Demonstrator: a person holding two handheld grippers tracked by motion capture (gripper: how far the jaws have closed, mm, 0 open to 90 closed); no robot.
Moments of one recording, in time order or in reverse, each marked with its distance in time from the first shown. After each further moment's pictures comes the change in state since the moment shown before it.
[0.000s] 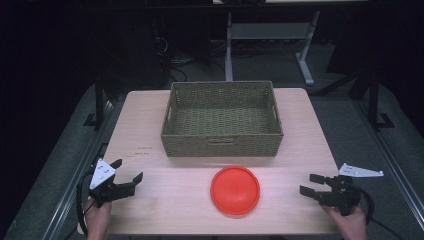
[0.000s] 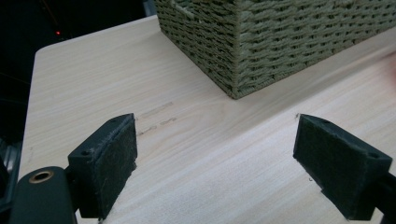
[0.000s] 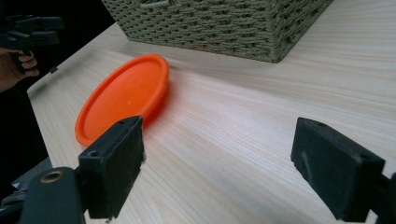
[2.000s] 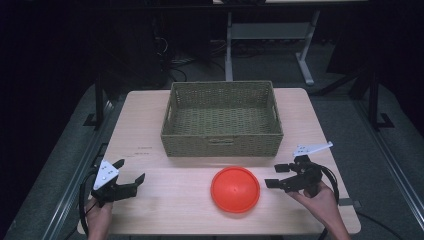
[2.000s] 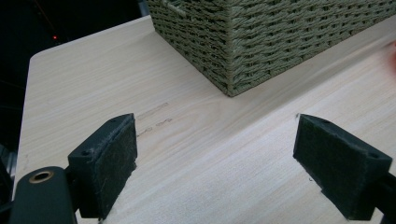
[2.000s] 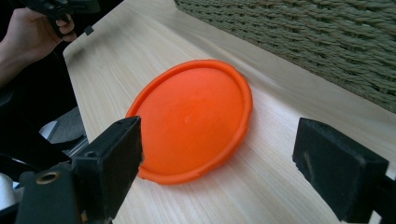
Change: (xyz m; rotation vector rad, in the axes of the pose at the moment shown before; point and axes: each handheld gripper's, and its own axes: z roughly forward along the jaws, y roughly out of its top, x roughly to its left) left arm -0.003 -0.001 0.003 -0.003 -0.007 0.030; right arm 0.056 0.068 0.074 0.247 0.127 -0.097
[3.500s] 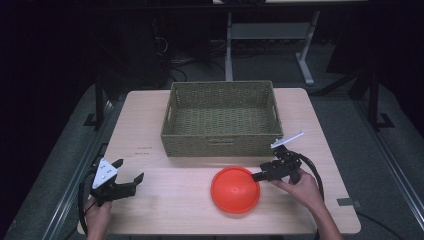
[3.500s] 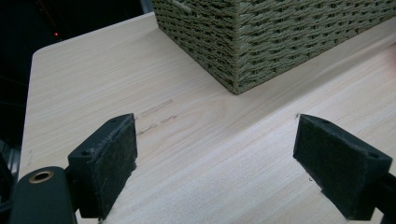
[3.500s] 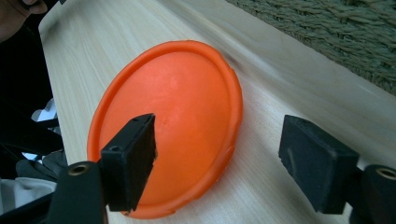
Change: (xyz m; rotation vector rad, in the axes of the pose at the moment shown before) left arm 0.004 -0.001 0.001 0.011 0.005 -0.010; right arm -0.027 0.024 0.053 0.178 0.030 0.052
